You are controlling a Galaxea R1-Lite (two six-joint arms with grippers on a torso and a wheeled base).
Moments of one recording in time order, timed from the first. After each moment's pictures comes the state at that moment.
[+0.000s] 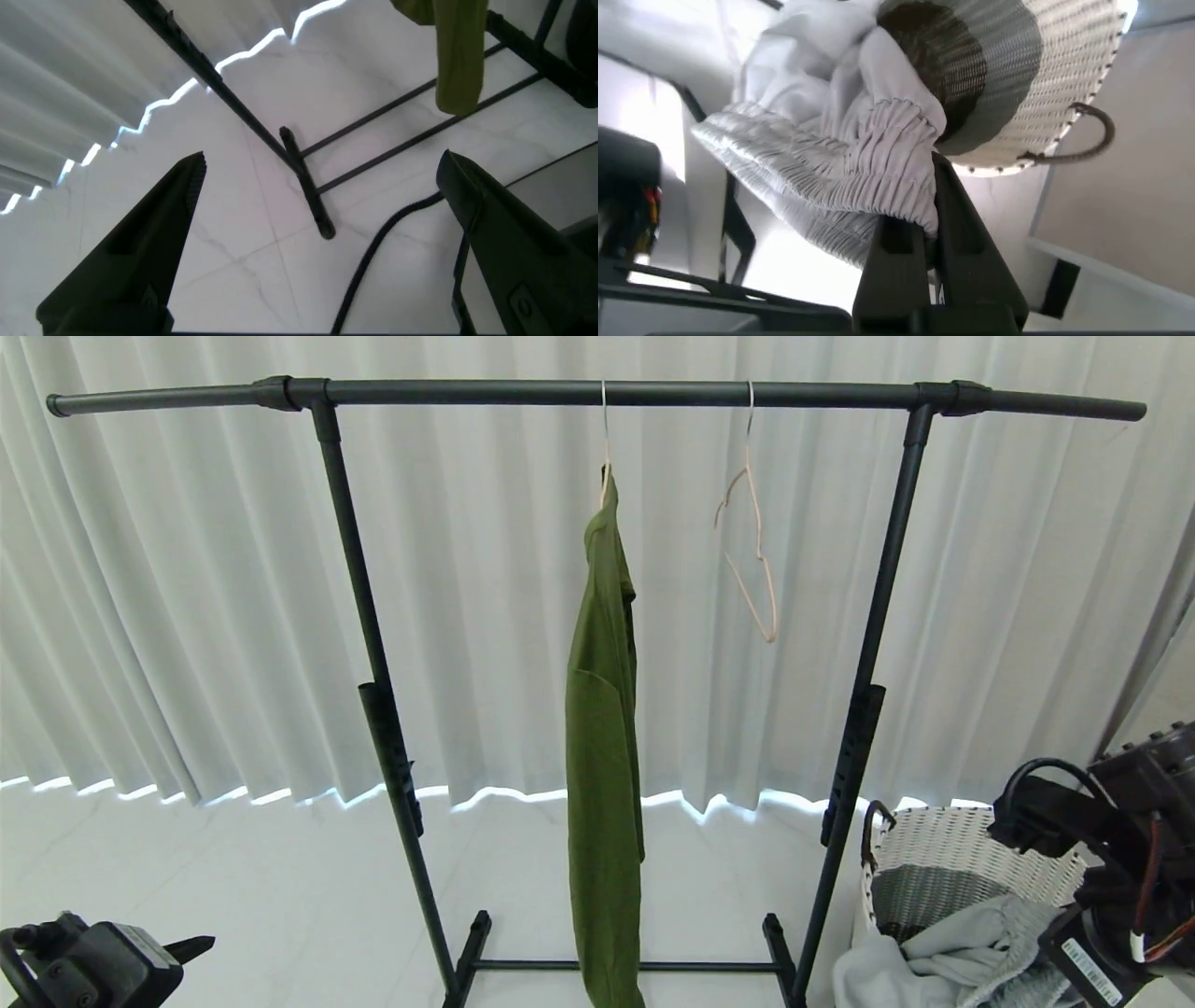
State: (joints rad) left arm -0.22 0.88 -0.12 -0.23 -0.06 0.41; right arm 0.46 1.35 -0.73 0.40 -0.30 -0.15
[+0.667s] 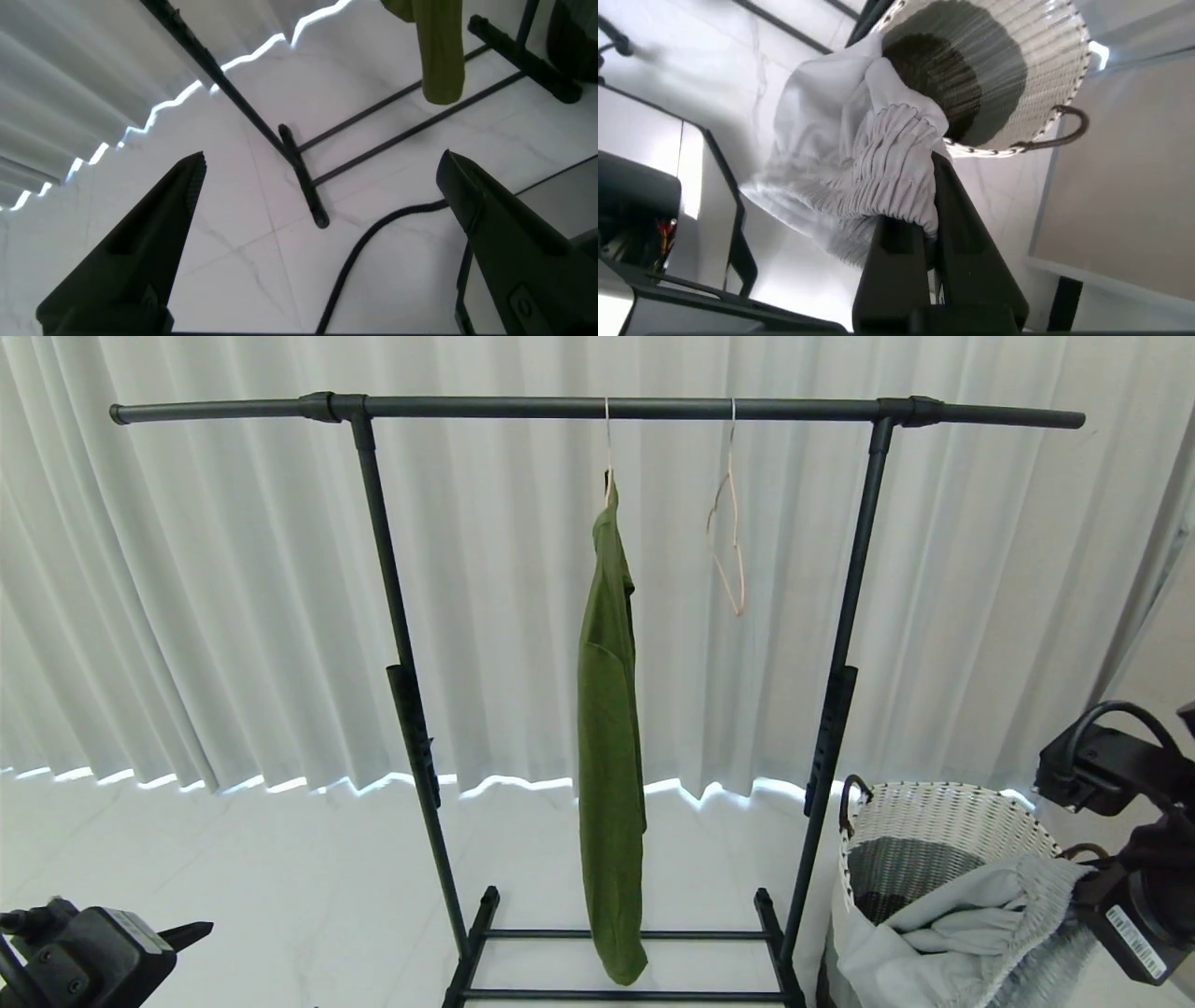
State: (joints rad) left arm -0.22 0.87 -0.15 -0.23 -0.06 0.41; right arm 0.53 1.24 -0.85 0.49 -0.31 -0.15
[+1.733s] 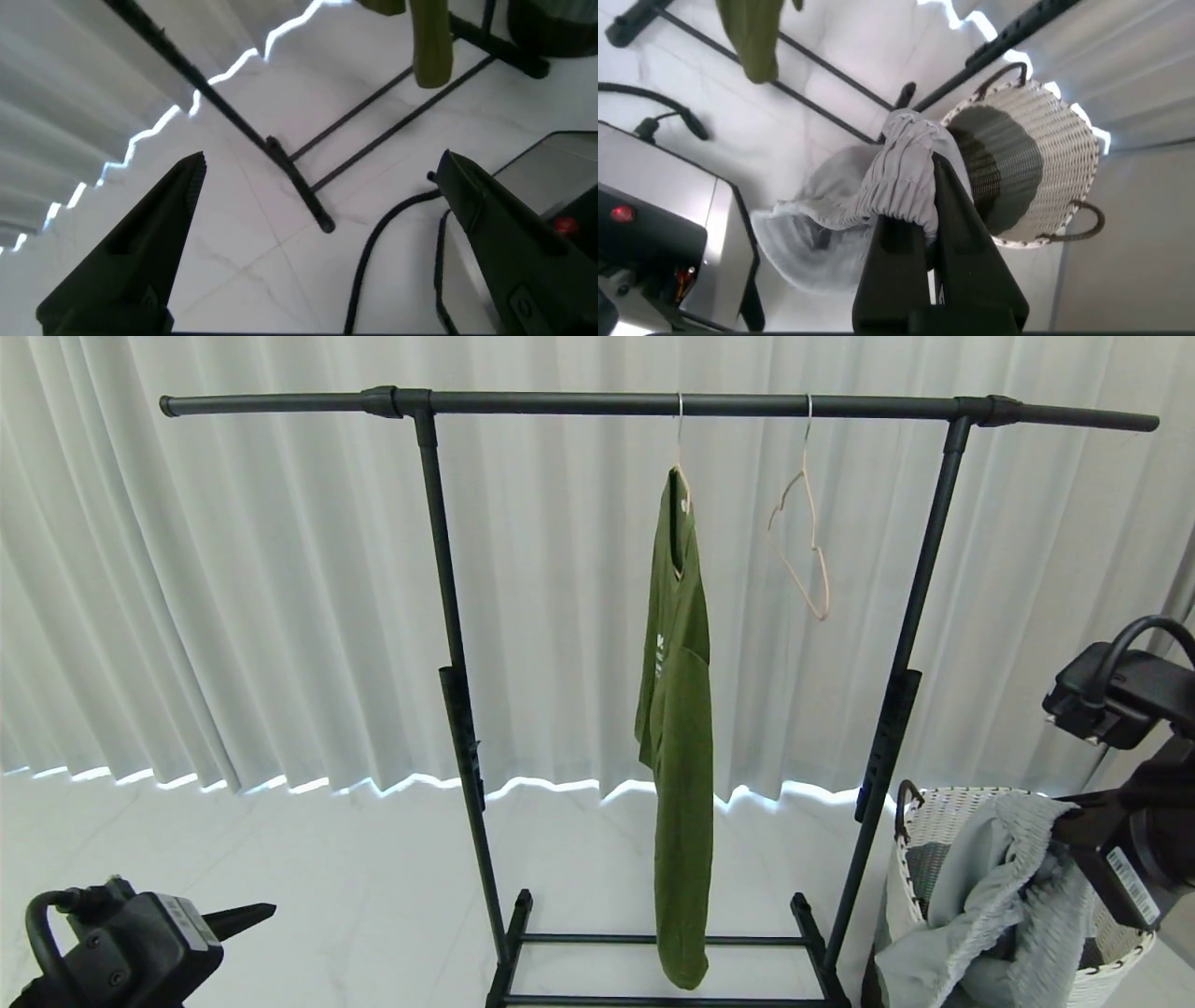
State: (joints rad) left arm -0.38 0.94 -0.21 -0.23 -0.07 0.41; right arm 0.63 1.23 -0.98 0.47 -0.30 -0.15
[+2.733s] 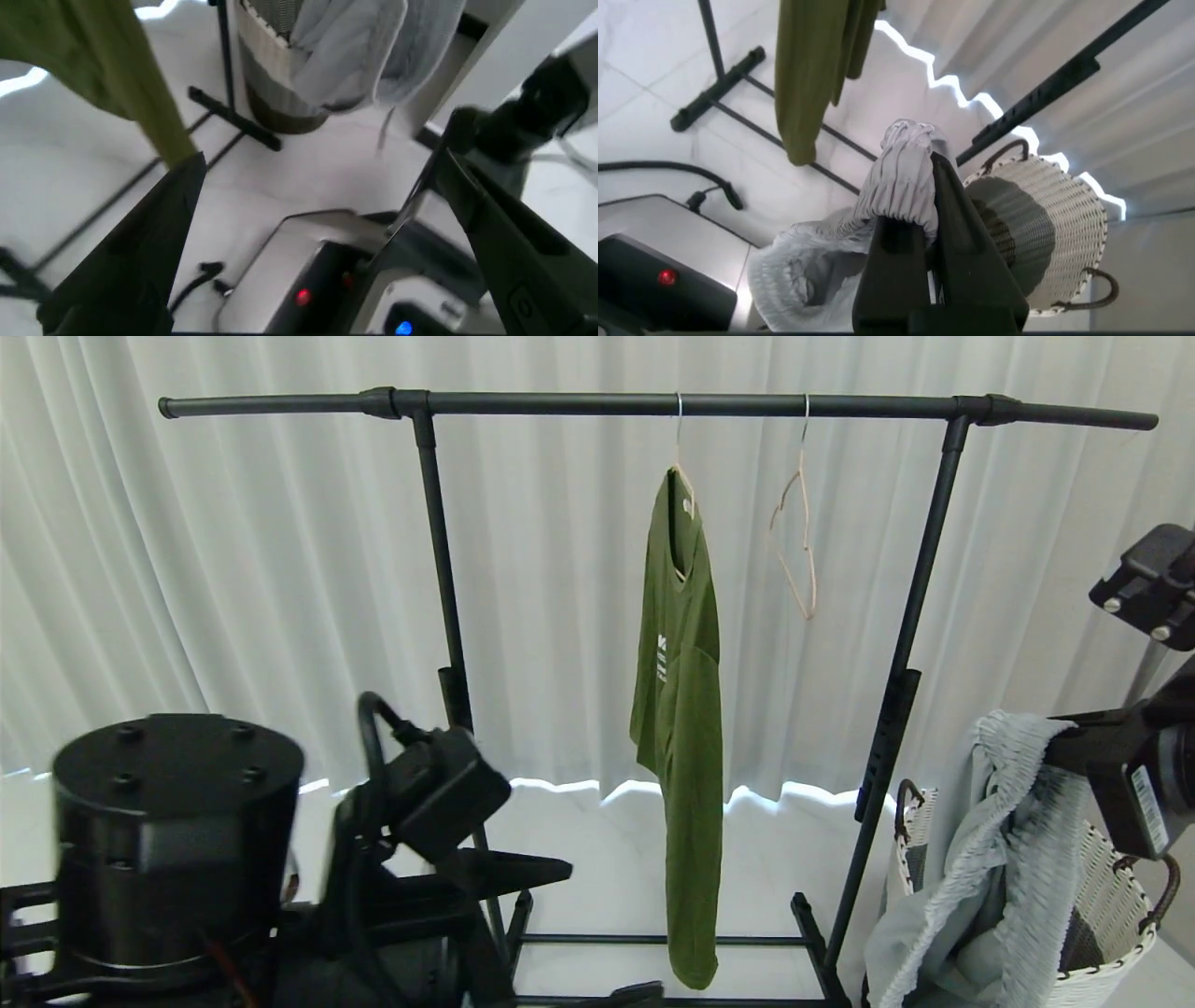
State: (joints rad) left arm -0.82 1.38 -0.64 -0.30 -0.29 -0.08; right arm 0.73 1.22 -1.11 0.42 -0.30 -0.11
